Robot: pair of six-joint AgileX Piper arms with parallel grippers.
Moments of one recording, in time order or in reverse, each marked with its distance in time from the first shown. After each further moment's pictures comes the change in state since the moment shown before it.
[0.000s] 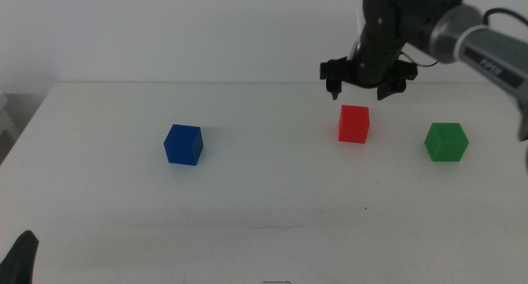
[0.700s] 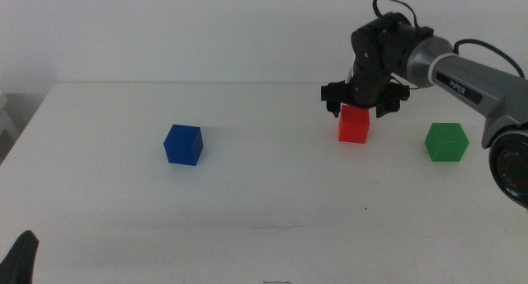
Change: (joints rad) left arm 0.000 0.000 0.000 0.000 -0.001 0.000; right arm -0.020 0.147 -0.035 -0.061 -0.066 0.052
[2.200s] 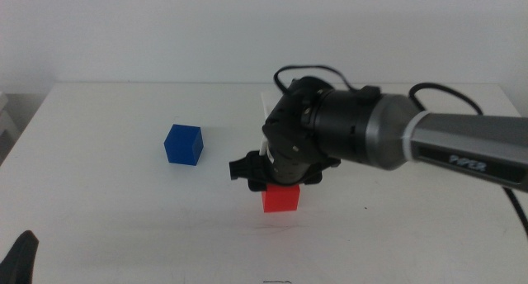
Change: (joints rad) left arm 0.000 0.000 0.000 0.000 0.000 0.000; right arm 0.450 -0.366 0.546 -0.086 -0.151 0.314
